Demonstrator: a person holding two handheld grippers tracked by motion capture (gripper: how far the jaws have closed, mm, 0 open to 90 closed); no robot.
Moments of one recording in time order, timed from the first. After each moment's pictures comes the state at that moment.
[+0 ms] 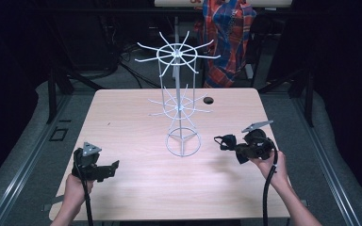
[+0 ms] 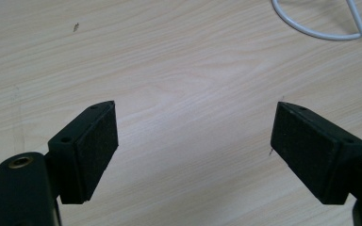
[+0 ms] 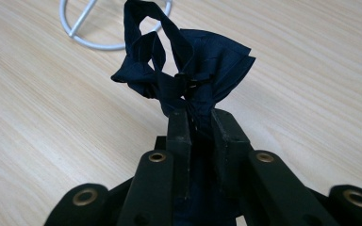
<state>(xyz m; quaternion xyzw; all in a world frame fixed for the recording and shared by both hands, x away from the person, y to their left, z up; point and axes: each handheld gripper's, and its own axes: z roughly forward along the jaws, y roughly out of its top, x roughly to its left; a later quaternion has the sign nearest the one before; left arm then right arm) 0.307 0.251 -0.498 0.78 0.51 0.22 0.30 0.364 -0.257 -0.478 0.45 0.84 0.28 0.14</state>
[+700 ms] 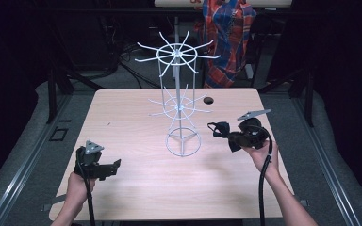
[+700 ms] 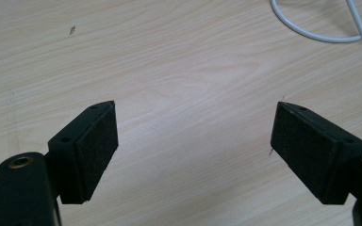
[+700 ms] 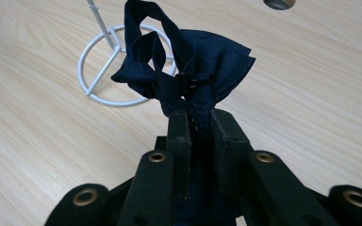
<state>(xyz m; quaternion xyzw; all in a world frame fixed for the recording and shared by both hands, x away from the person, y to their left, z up) 0.312 0.247 -0.499 0.78 0.50 0.22 0.30 0.381 -0.241 -0.454 0.45 0.82 0.33 0.15</state>
